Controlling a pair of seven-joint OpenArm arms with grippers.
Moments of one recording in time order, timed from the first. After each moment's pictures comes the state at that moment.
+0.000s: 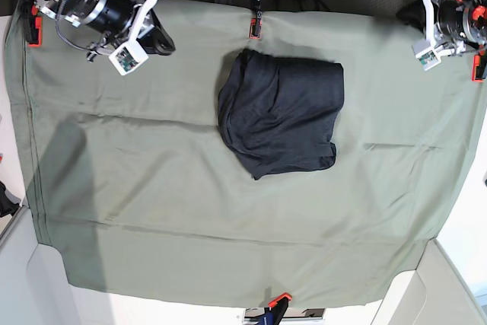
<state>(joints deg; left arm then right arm) 46.5 -48.0 -21.9 109.6 -52.6 -38.4 63.4 -29.0 20.3 -3.0 119.4 25.9 29.0 -50.3</state>
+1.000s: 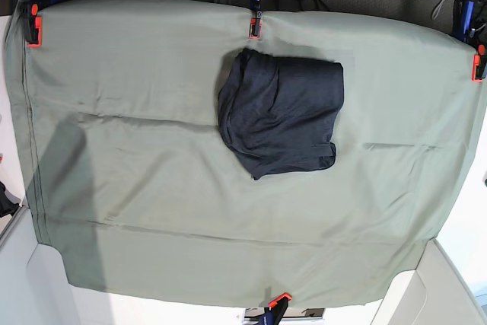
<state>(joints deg) 31.9 -27.9 12.4 62.2 -26.1 -33.6 54.2 -46.1 22.3 6.7 75.1 25.8 30.2 -57.4</state>
